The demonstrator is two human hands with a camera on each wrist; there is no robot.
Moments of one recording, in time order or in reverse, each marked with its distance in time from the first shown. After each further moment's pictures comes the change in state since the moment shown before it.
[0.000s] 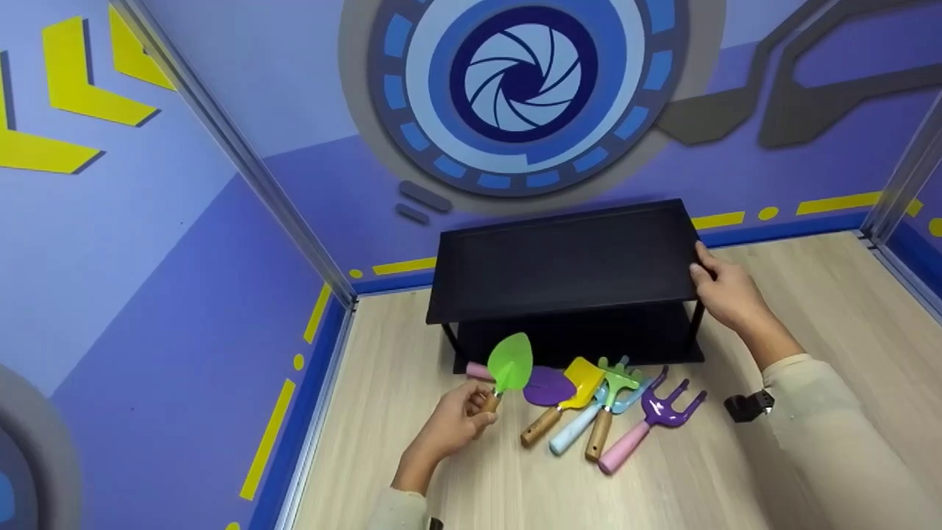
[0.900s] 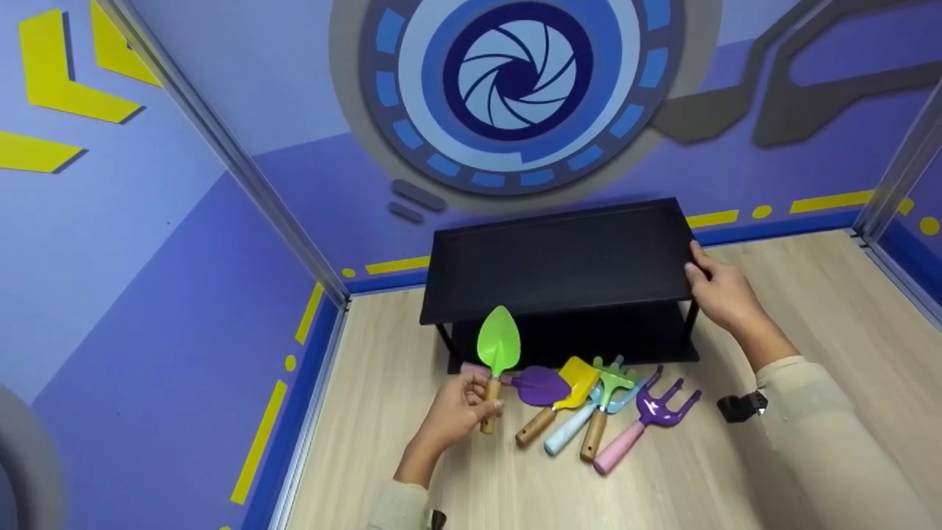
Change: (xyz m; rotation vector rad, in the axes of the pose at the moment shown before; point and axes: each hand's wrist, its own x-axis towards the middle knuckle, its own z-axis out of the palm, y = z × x) left_hand 0.016 0.011 0.006 -0.199 0.049 -0.039; right_hand 0.000 -0.001 0.000 0.007 0.010 0.001
